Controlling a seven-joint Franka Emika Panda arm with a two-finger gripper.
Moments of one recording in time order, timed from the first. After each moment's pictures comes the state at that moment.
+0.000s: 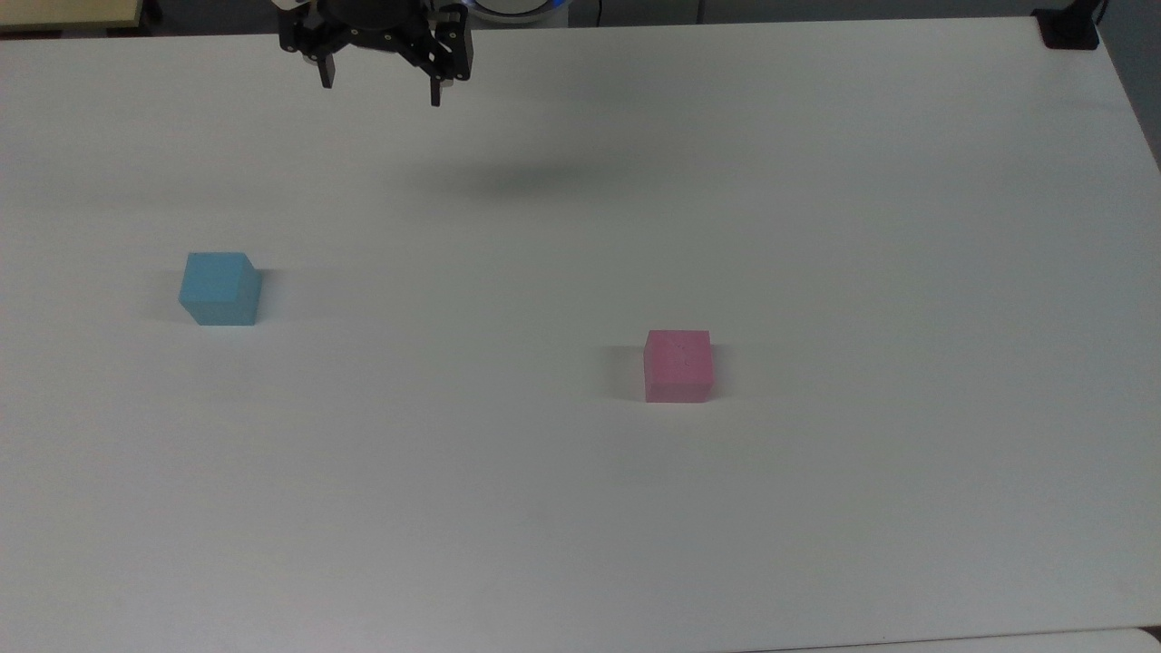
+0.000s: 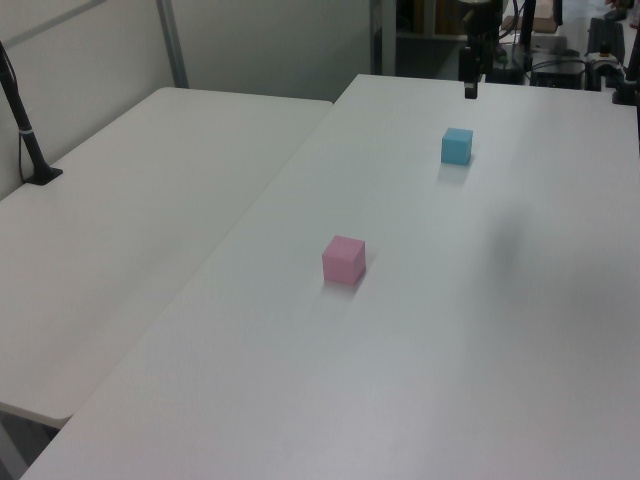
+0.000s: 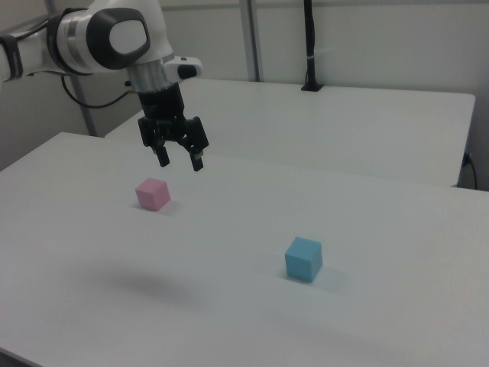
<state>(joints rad) -0.05 0.06 0.01 -1.66 -0.15 1.68 0.04</state>
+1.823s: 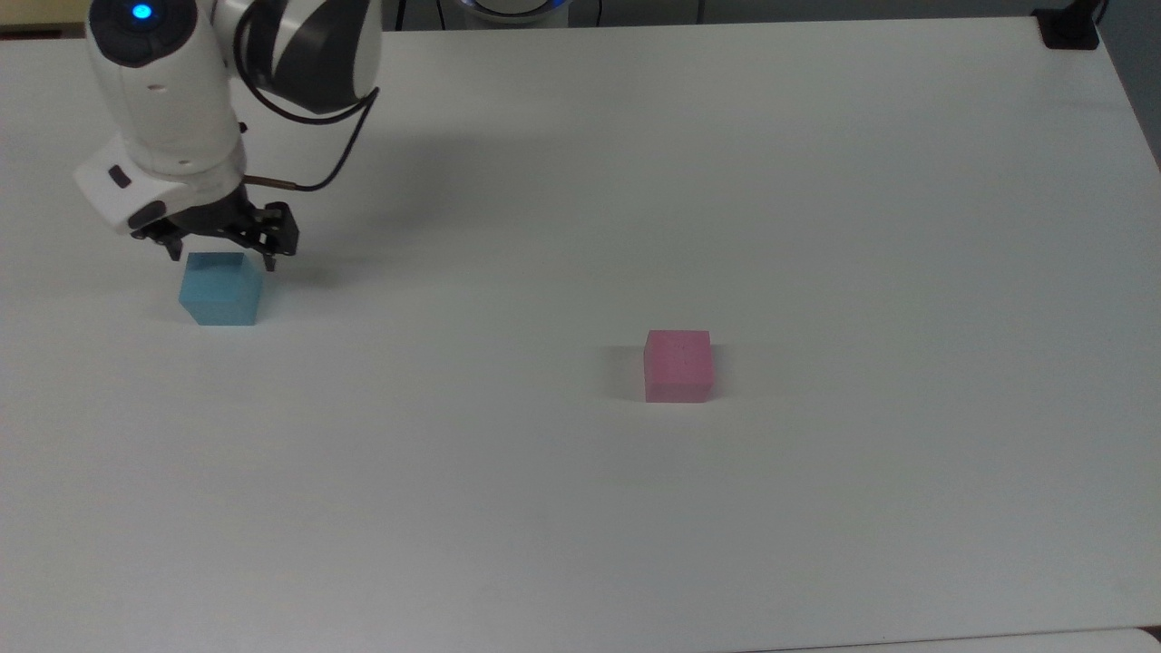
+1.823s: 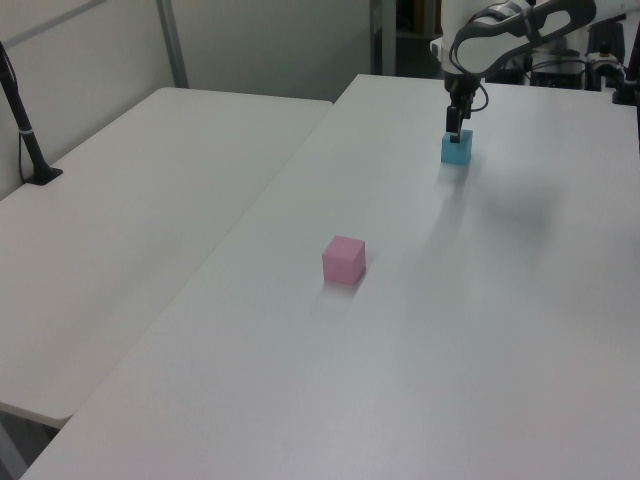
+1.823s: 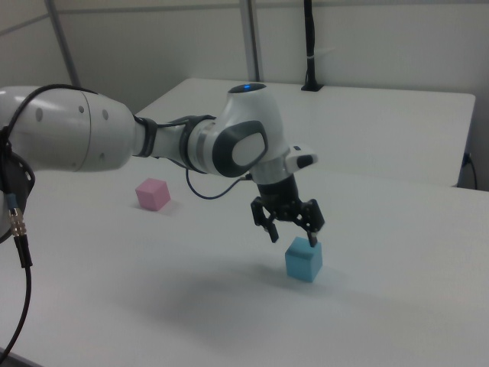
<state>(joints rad) -0.16 0.43 -0.19 -1.65 -0.14 2.15 -0.27</state>
